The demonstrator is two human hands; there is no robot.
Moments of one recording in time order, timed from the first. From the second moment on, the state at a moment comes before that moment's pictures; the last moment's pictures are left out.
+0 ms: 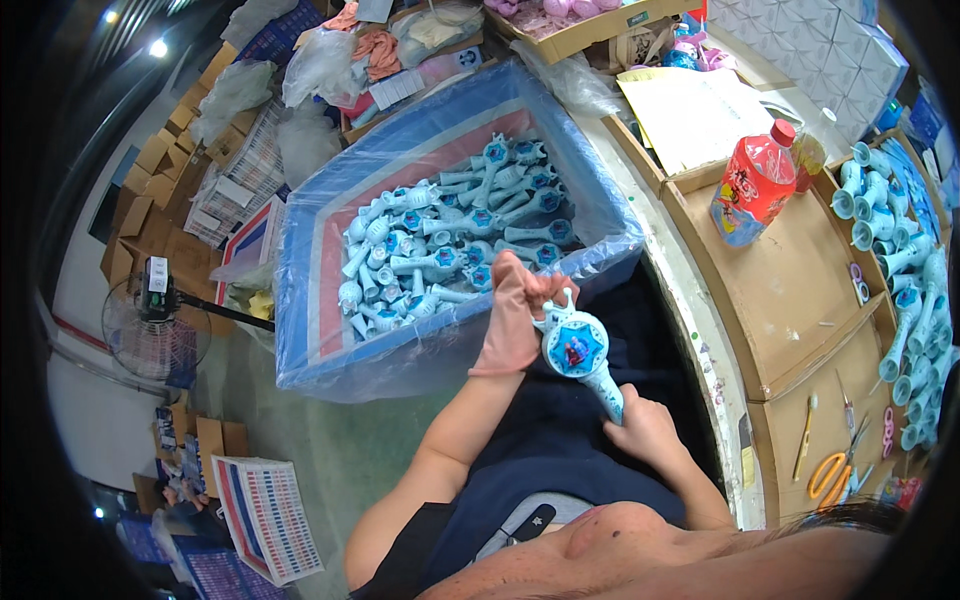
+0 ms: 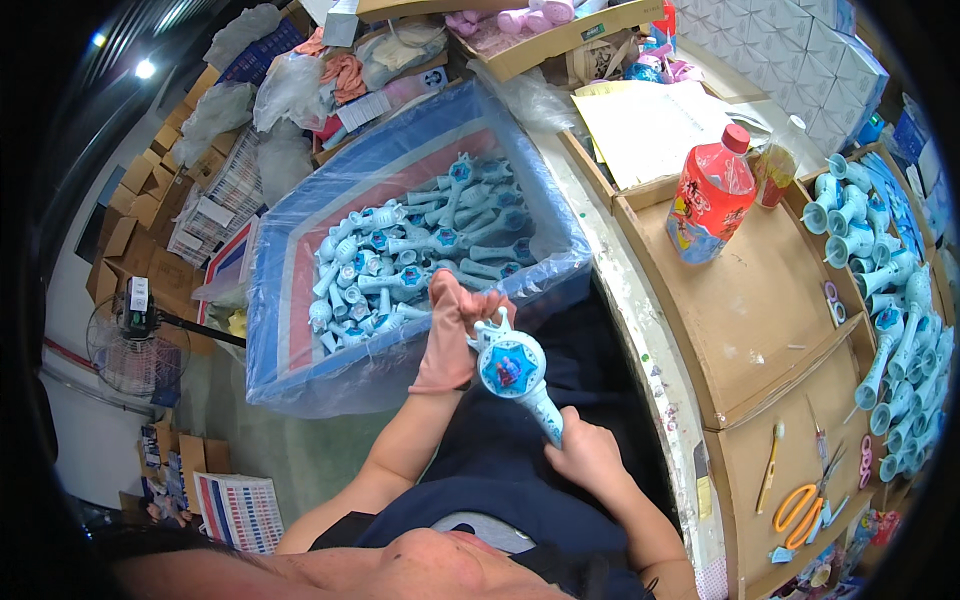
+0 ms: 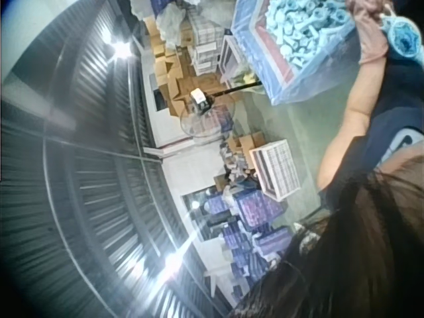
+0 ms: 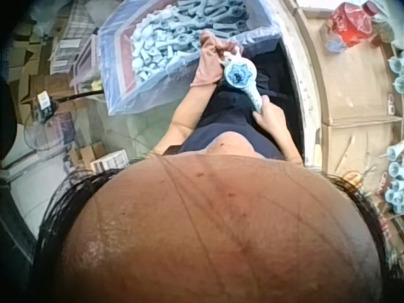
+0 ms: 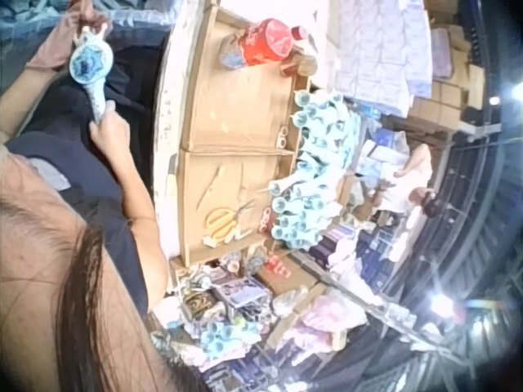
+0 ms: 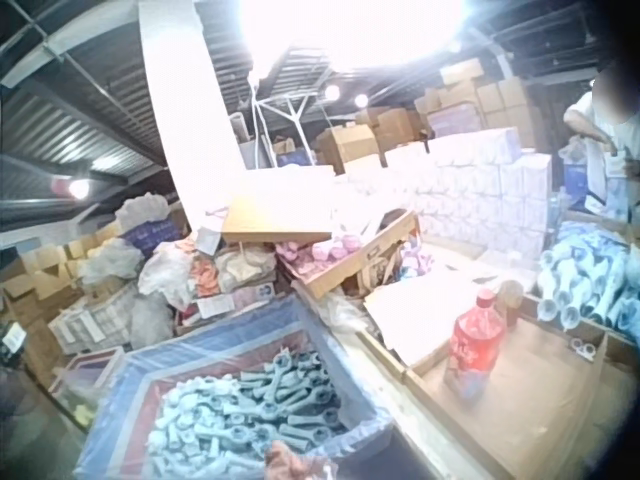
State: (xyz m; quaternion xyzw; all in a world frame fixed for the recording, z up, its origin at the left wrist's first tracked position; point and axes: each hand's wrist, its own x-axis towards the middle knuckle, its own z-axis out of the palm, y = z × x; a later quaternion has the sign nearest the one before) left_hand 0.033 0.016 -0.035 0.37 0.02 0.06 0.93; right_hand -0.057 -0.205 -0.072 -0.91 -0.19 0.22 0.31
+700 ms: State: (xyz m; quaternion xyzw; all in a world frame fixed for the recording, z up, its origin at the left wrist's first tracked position) left_hand -0.018 -0.015 -0.006 0.63 -0.15 -0.07 0.76; right_hand -0.025 -0.193 -0.164 -0.87 -0.20 -0.26 0.38
